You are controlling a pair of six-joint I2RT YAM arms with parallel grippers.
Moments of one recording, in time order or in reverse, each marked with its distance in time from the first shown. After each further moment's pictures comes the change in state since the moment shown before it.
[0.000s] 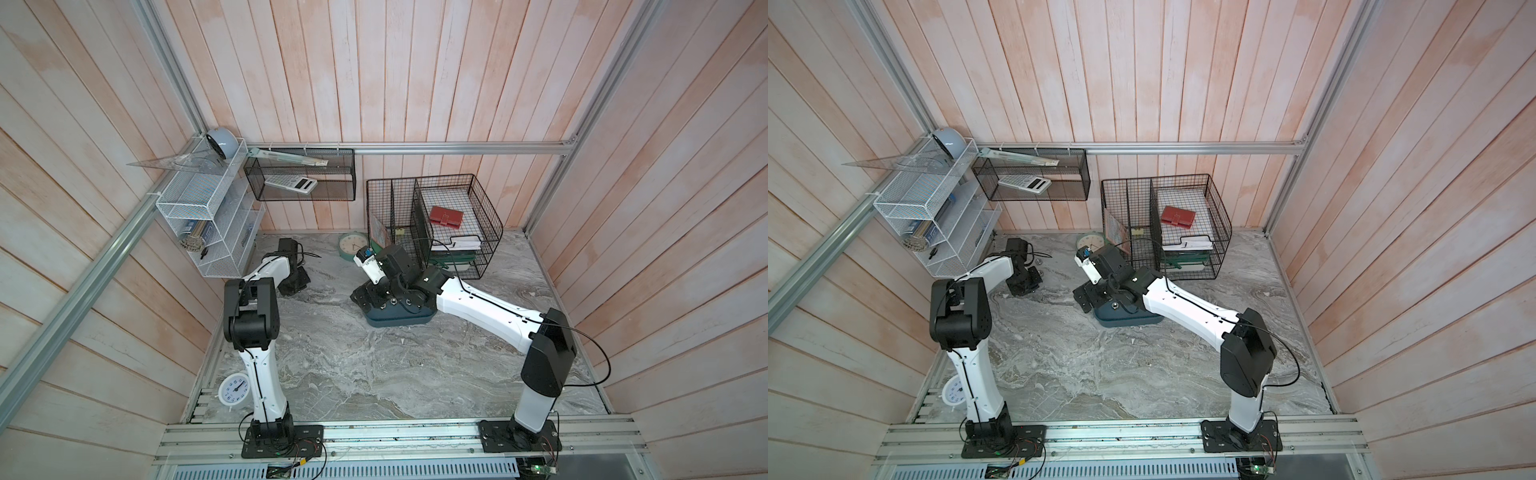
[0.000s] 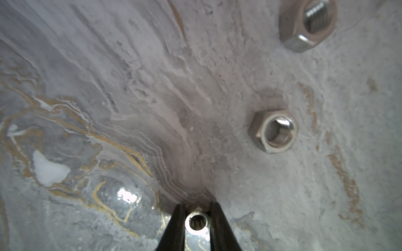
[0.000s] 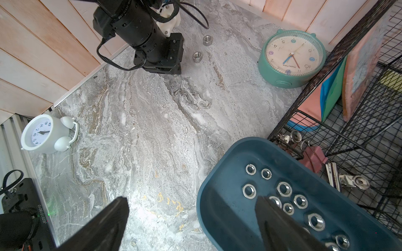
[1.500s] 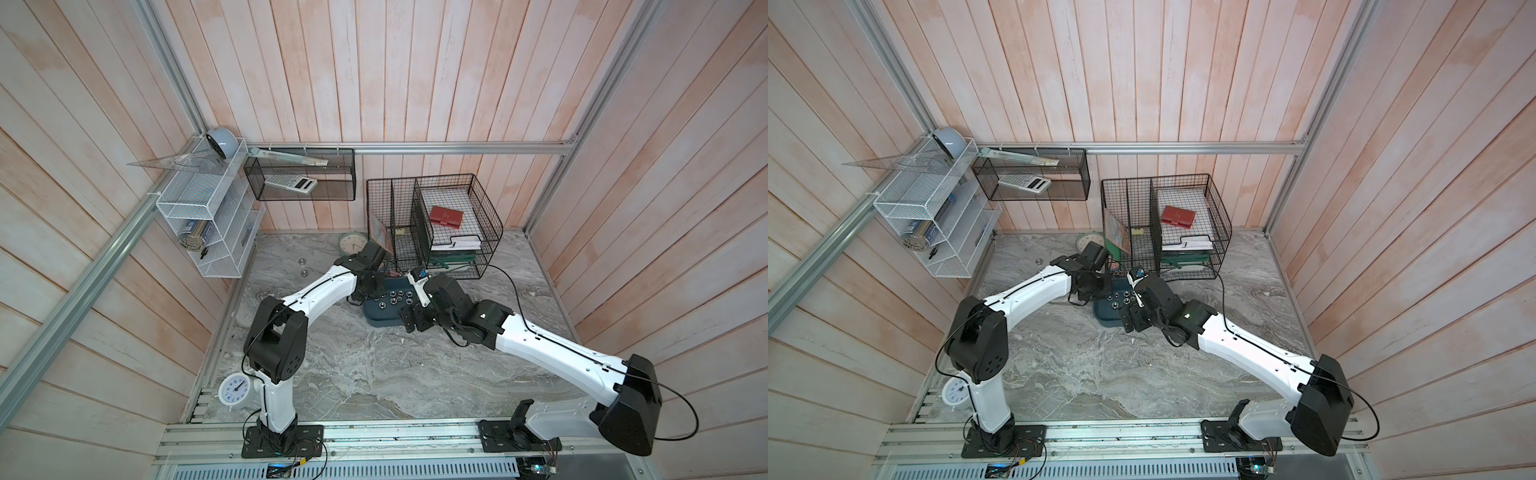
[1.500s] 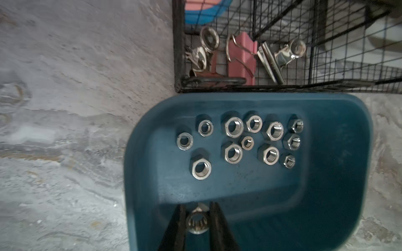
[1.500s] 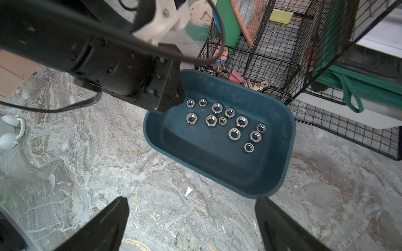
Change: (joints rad) left arm -0.630 -0.163 0.006 -0.074 0.045 -0.161; right arm -0.026 -0.506 -0.541 0.017 0.253 0.161
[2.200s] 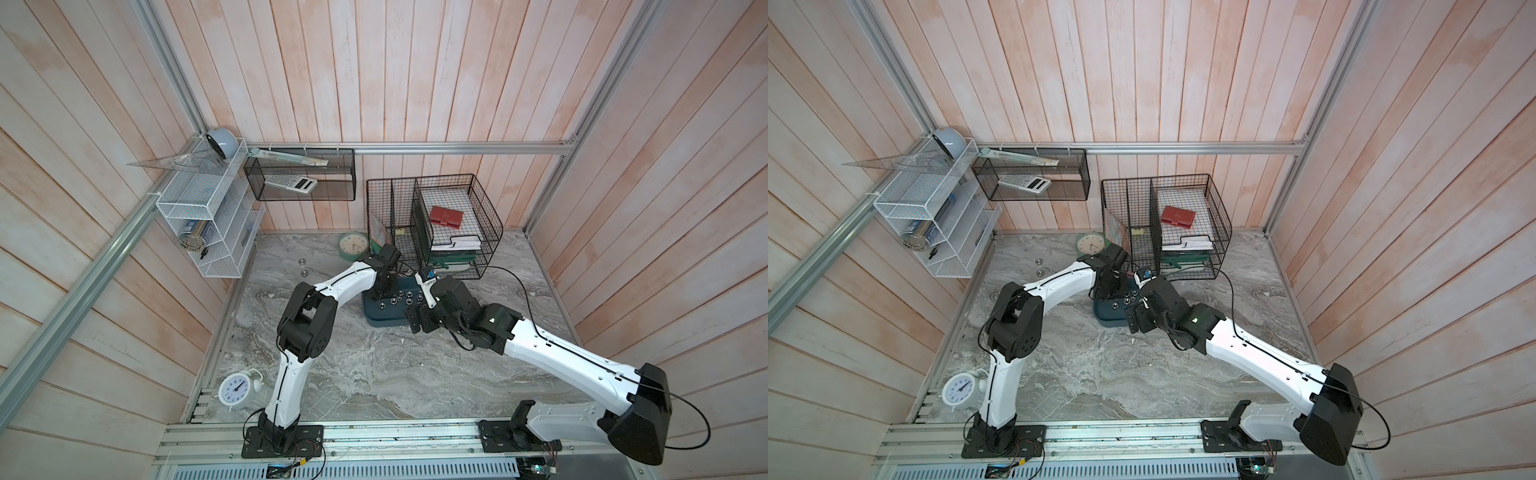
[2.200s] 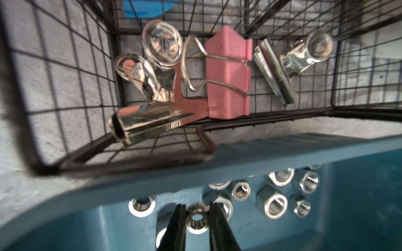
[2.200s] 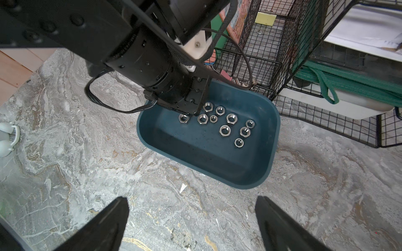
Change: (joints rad) left arm -0.013 0.241 0.201 -0.006 0.013 0.027; right arm -0.001 -0.042 -0.015 -0.017 0.032 0.020
